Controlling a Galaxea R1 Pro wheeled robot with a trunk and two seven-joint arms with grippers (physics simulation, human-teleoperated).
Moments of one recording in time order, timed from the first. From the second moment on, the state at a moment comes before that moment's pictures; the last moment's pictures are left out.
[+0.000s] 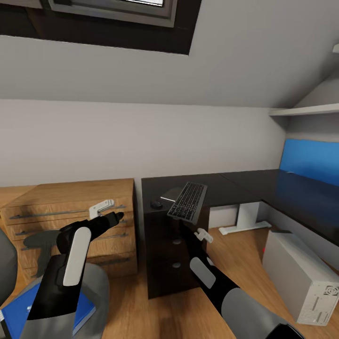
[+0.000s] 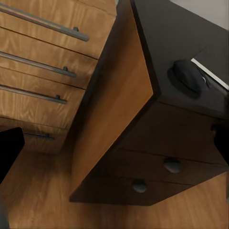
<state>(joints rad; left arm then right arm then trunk) -0.52 -0.09 0.09 -1.62 0.54 0.96 0.46 -0.71 0.16 0.47 -0.50 -1.11 -0.39 0.02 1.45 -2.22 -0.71</state>
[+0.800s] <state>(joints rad) -0.52 -0.09 0.09 -1.62 0.54 0.96 0.46 -0.71 0.16 0.47 -0.50 -1.11 -0.40 0.02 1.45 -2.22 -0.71</state>
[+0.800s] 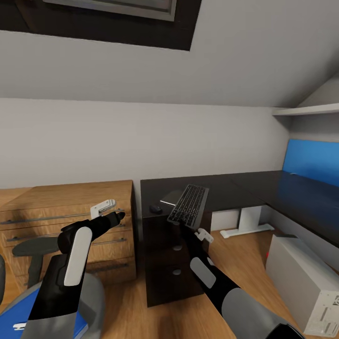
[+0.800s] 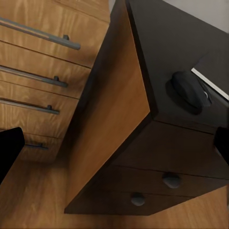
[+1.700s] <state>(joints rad) -0.52 -0.09 0.07 -1.62 0.55 0.96 0.46 -0.71 0.15 0.47 -0.50 -1.11 -0.39 0.02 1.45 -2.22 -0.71</state>
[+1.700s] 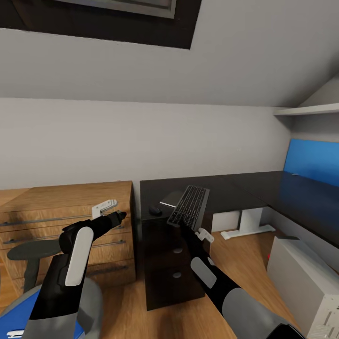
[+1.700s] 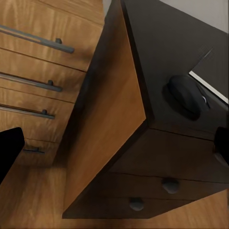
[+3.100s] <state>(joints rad) -0.52 -0.09 0.07 -1.62 0.54 0.95 0.46 -0.71 0.12 0.47 -0.60 -1.11 -0.40 0.02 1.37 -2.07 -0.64</state>
